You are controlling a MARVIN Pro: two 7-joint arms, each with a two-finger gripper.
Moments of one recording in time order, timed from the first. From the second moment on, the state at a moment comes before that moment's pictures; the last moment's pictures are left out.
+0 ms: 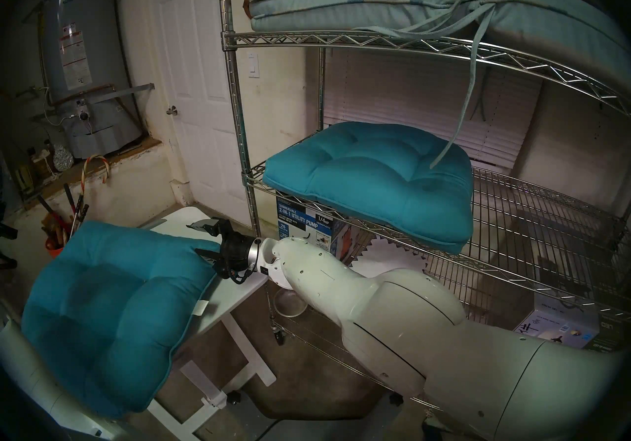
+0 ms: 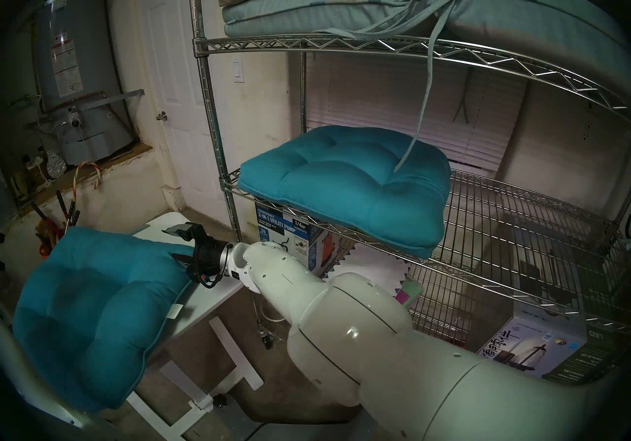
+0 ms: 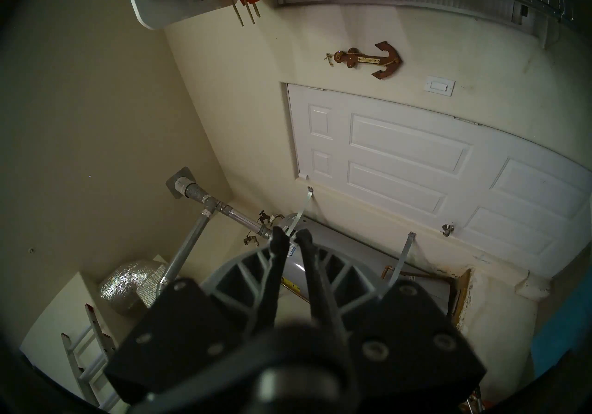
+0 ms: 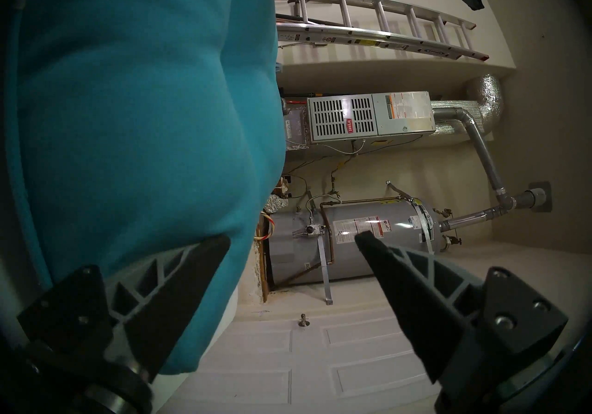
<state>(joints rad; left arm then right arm) 1.46 -1.40 -2.88 -1.92 0.40 -0.75 -0.69 -0.65 -1.97 0.77 -0.15 -1.45 -0.71 -0.57</state>
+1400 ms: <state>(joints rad) 1.46 -1.40 -2.88 -1.92 0.40 -0.75 -0.69 -0.63 -1.90 0.71 -0.27 -1.58 -0.64 -0.58</state>
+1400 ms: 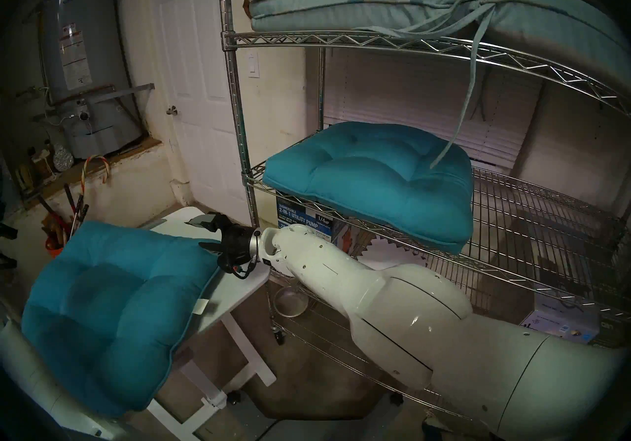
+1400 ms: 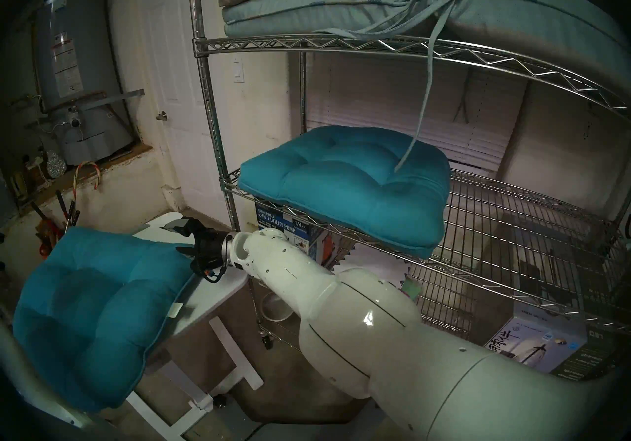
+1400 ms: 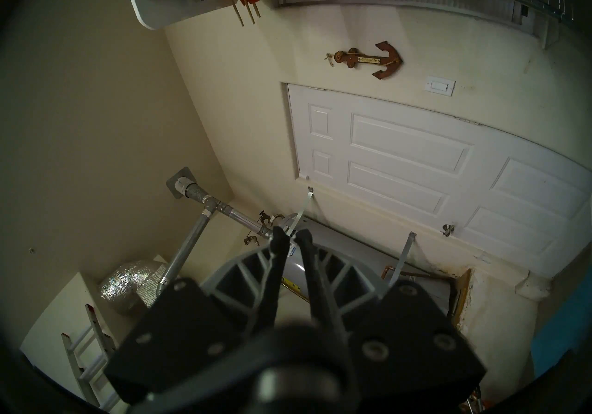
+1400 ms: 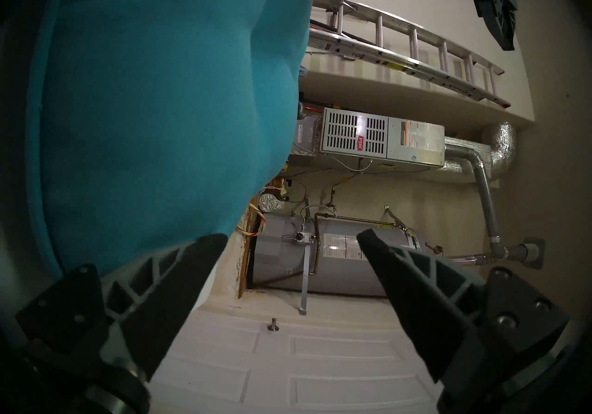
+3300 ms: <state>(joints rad) 1.46 -1.40 -2.88 -1.92 0.40 -0.75 -0.69 -0.90 -1.61 0.67 -0.93 -1.72 -0.50 -0.13</state>
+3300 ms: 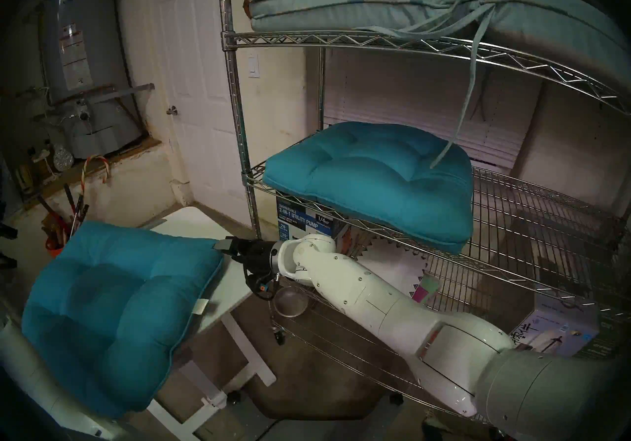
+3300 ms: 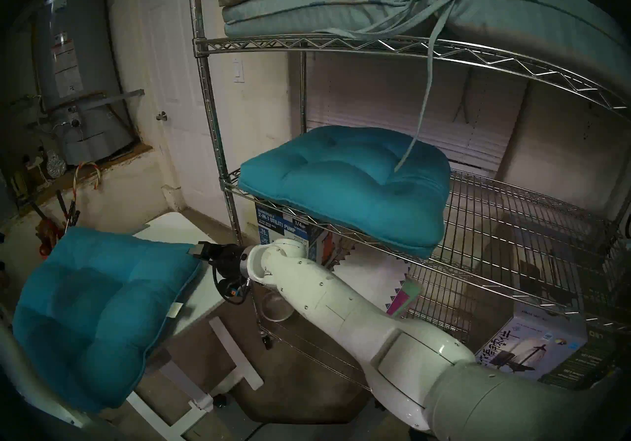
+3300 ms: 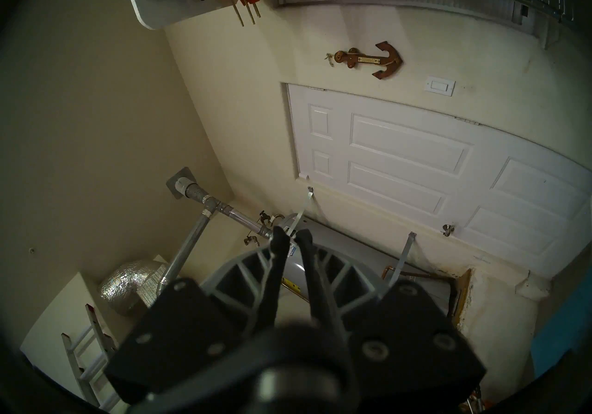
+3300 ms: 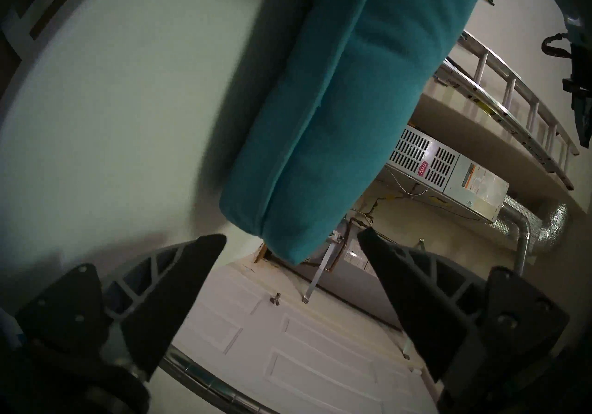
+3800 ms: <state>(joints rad) 1.46 -1.40 -2.88 -1.92 0.40 -0.75 -0.69 -0.90 -1.66 0.68 -0.90 -1.71 -0.49 -0.07</state>
